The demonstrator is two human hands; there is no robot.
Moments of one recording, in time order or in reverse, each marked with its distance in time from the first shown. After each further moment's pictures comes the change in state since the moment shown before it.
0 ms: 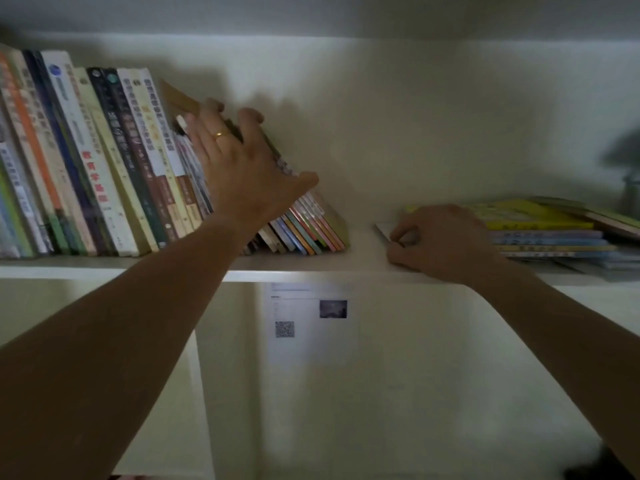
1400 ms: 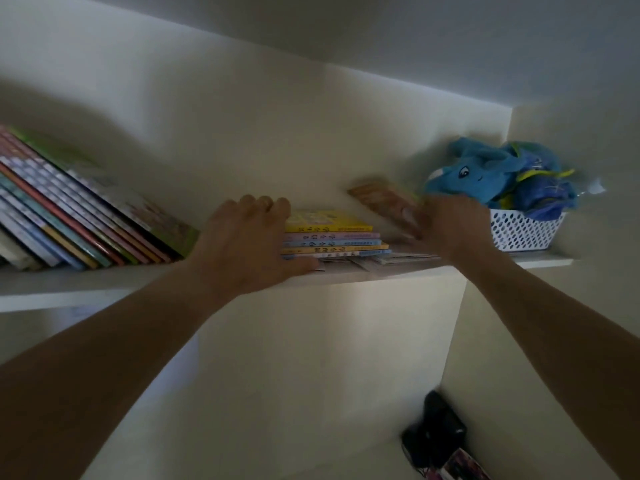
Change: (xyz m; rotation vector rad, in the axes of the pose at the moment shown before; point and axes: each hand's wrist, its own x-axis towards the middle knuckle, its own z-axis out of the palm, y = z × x) left_hand -0.085 0.197 0.058 -0.031 -0.291 0.665; right_hand -0.047 0.260 -0.070 -0.506 0.235 0.301
